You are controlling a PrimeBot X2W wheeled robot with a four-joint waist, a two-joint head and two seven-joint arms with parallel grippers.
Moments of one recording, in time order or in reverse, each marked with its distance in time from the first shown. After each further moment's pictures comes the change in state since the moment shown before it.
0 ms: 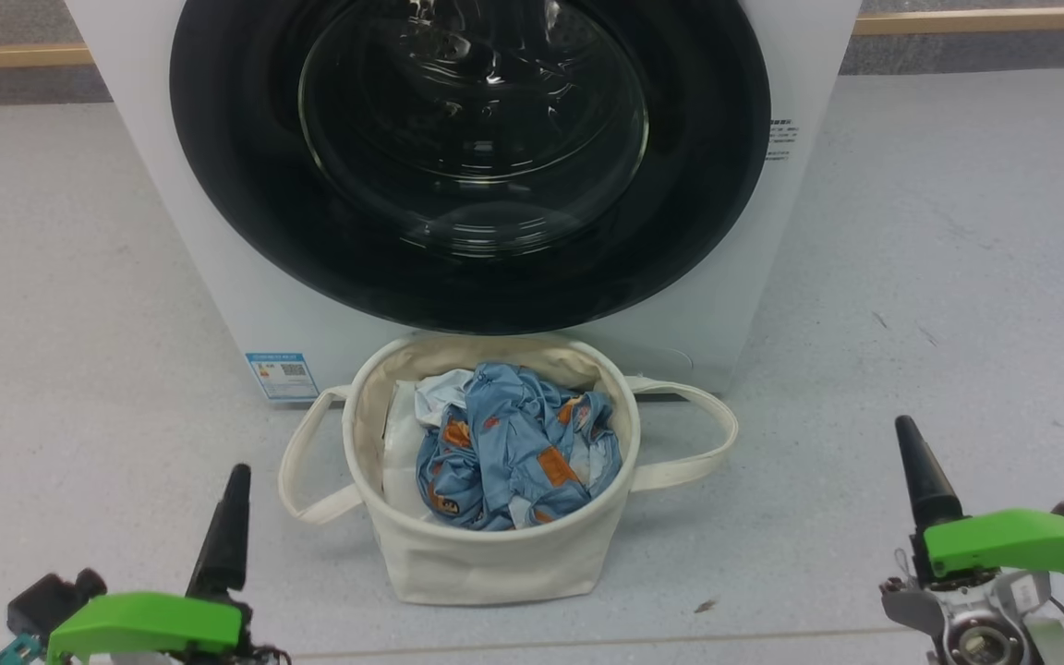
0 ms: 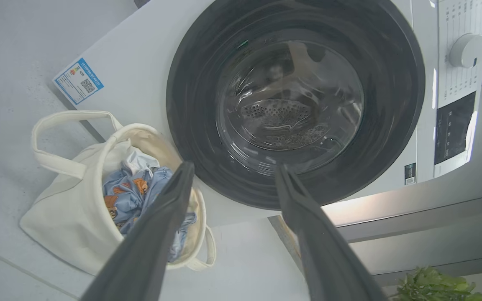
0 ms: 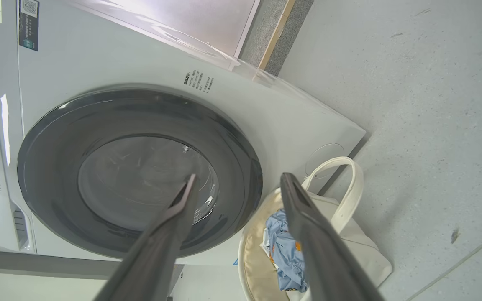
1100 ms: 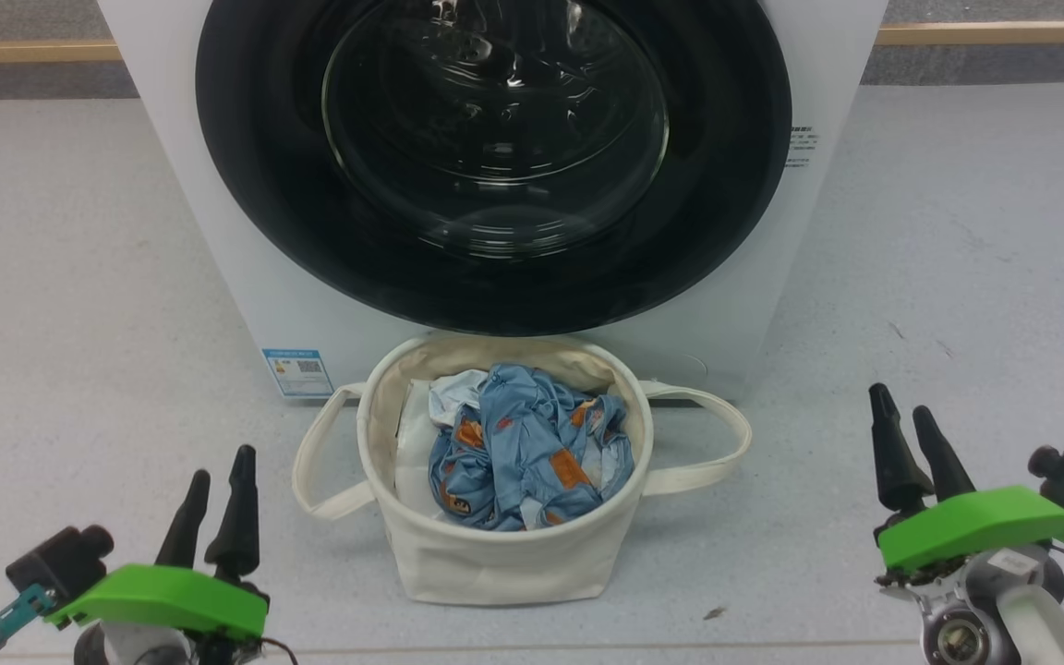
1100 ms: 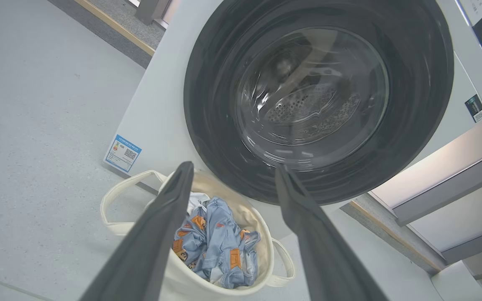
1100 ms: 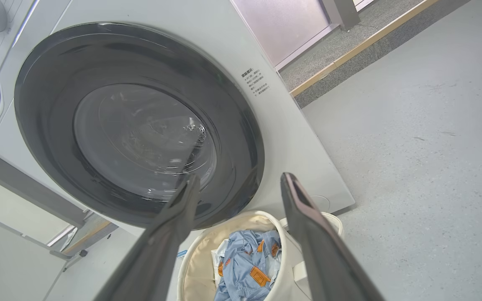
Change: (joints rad) left arm -0.050 0.049 -0.051 0.030 0.404 0.060 -0.096; right arm -0.017 -0.090 0.133 -0.061 -0.391 0.000 -0.095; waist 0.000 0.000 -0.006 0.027
